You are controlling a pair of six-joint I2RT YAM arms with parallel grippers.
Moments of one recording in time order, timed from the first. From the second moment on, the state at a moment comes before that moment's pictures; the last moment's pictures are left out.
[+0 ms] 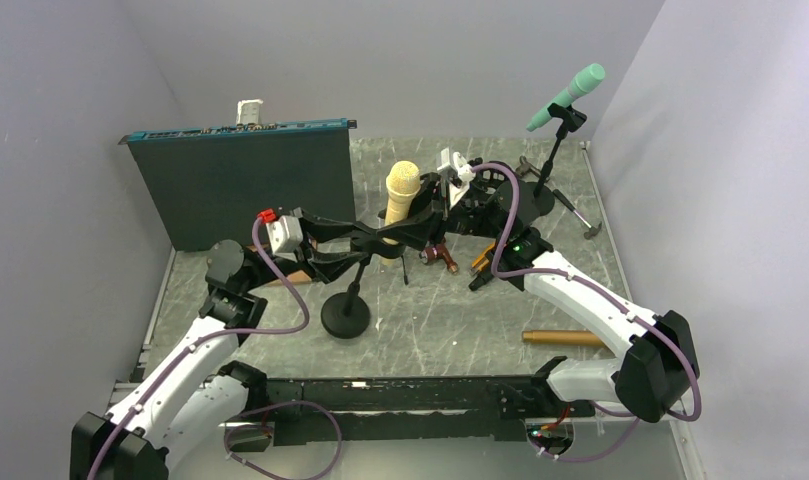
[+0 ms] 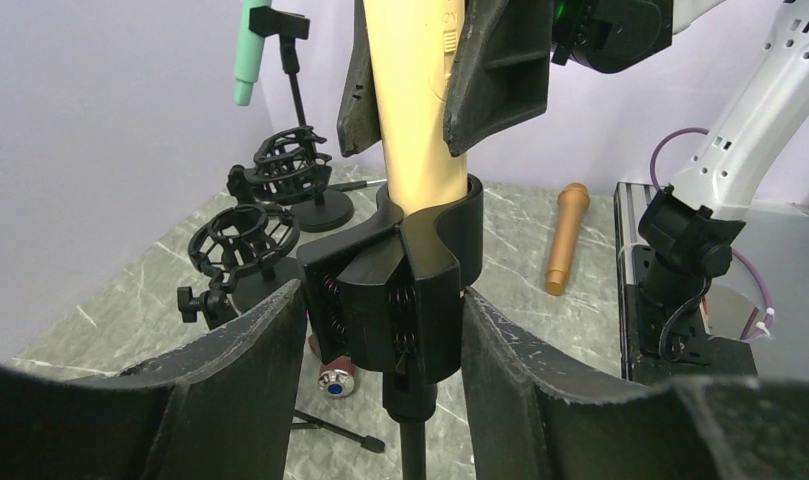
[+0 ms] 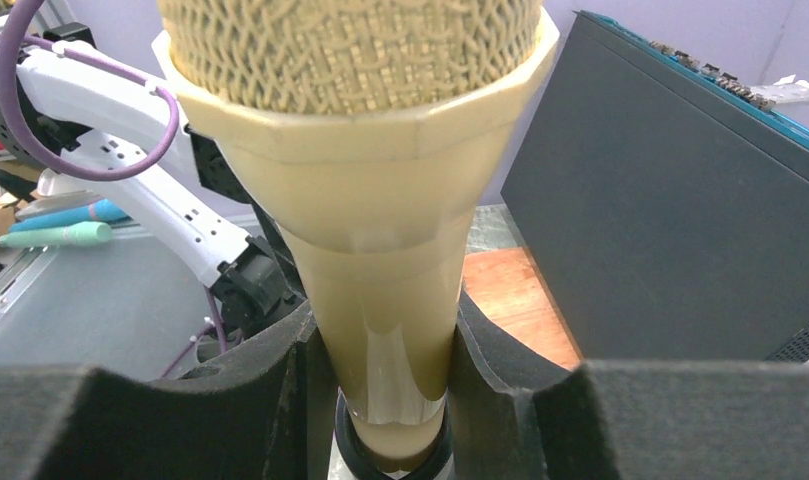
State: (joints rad) left arm -0.40 0.81 0.53 0.62 0.83 -0.18; right arm 0.64 1.26 0.96 0.60 -0.88 0.32
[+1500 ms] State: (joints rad) left arm -0.36 0.67 0.48 0.55 0.85 -0.27; right arm 0.69 1.31 1.00 0.63 -0.99 0.34
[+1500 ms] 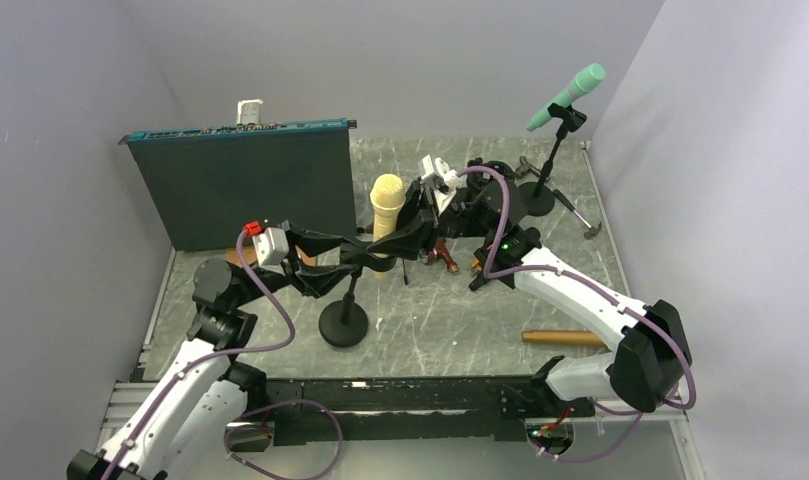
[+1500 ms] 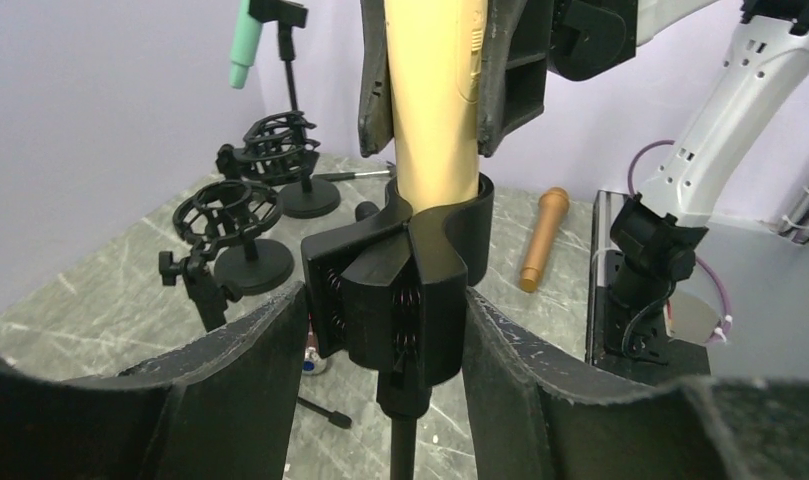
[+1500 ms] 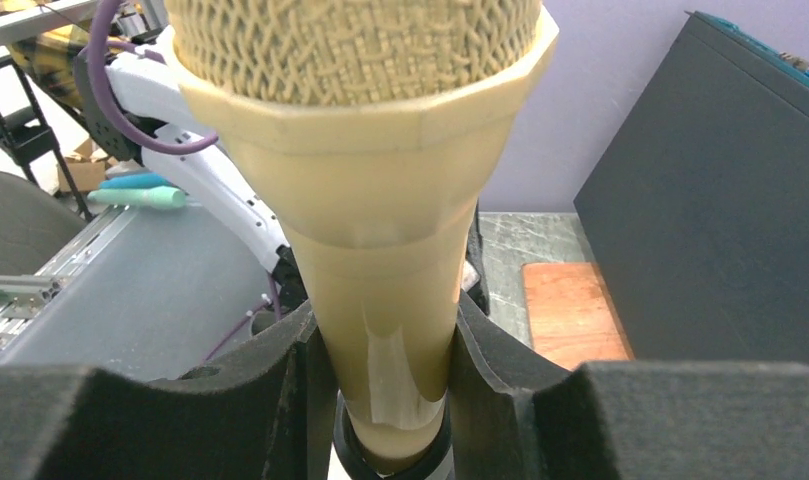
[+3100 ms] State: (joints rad) left arm -0.15 1.07 0.50 1.43 1.26 -0.95; right arm 0.62 1.45 1.21 0.33 -1.28 0.20
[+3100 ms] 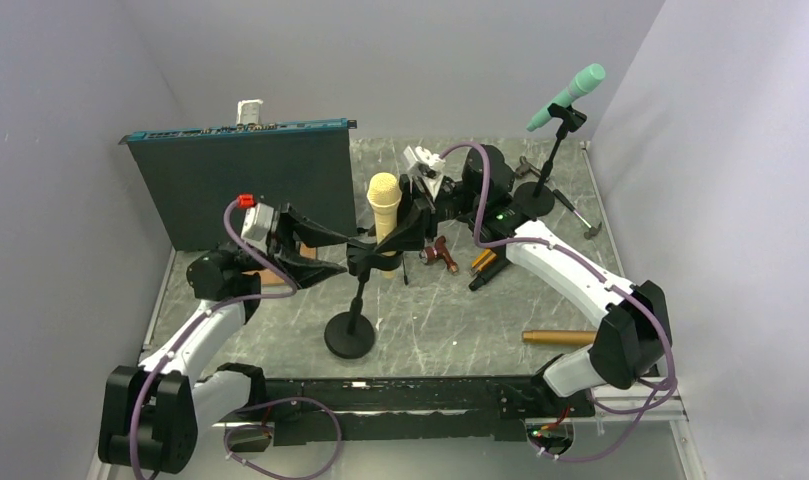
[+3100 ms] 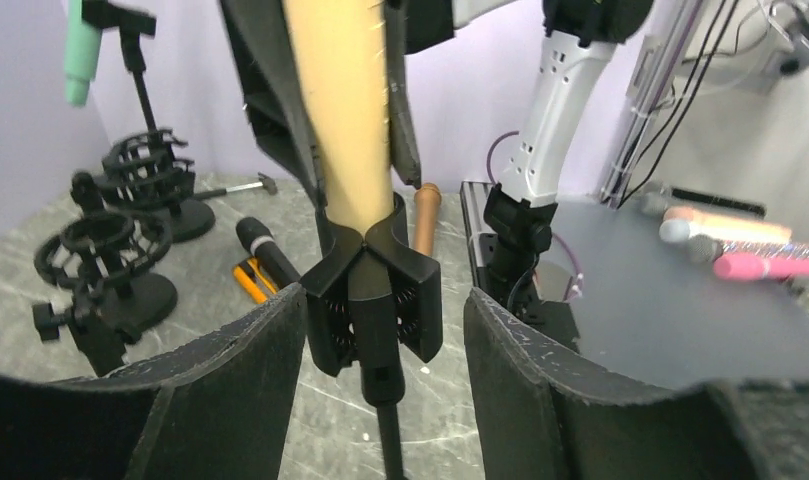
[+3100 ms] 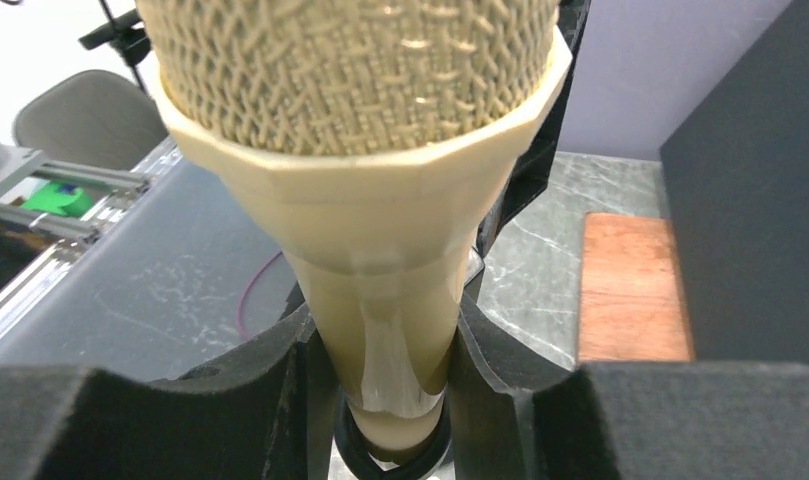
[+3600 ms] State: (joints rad) left arm -0.25 0.81 0.41 1.22 1.25 -0.57; right arm 0.62 1.45 1.19 0.36 -1.28 0.25
